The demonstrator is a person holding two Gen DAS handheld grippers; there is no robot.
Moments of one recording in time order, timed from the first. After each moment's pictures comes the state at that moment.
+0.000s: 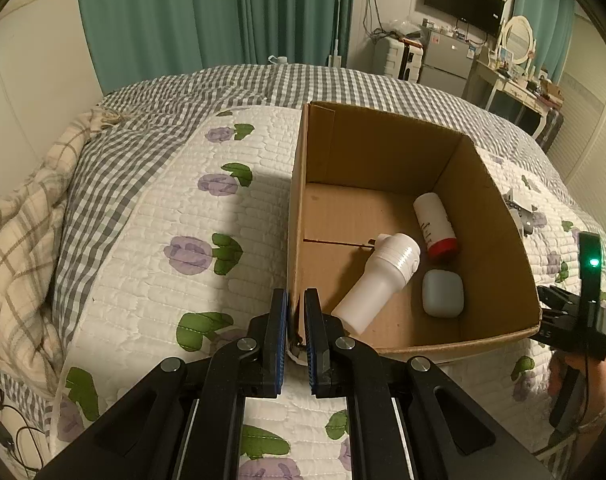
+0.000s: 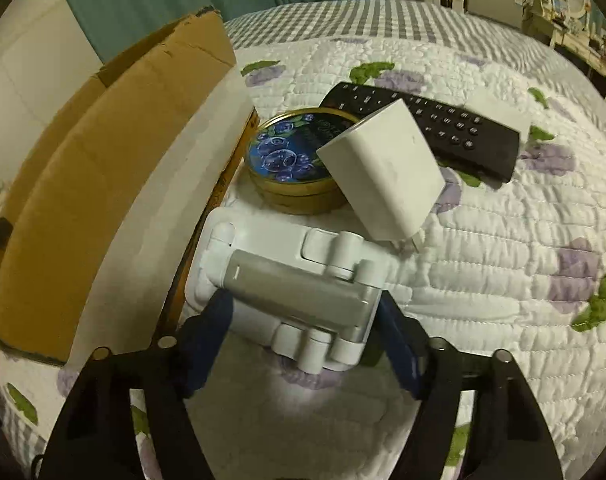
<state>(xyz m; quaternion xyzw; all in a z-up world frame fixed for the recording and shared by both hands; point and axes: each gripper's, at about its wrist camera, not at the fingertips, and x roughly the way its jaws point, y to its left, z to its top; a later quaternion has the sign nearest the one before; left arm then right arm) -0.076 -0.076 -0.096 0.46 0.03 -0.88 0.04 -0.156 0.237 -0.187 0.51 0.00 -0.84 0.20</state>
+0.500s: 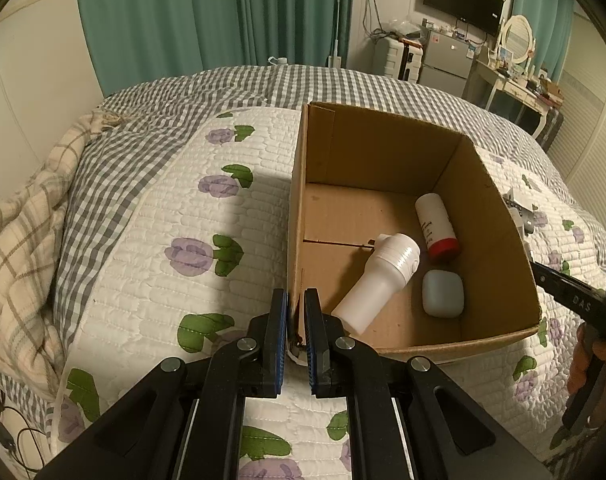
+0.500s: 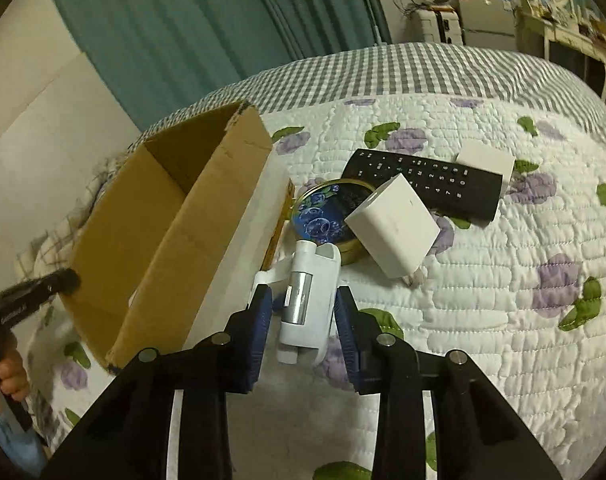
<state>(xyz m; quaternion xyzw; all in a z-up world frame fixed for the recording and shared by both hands) -0.077 -0.073 -0.096 0.46 0.02 -0.89 0.04 -0.150 0.244 -0.143 0.46 -0.09 -0.86 0.23</state>
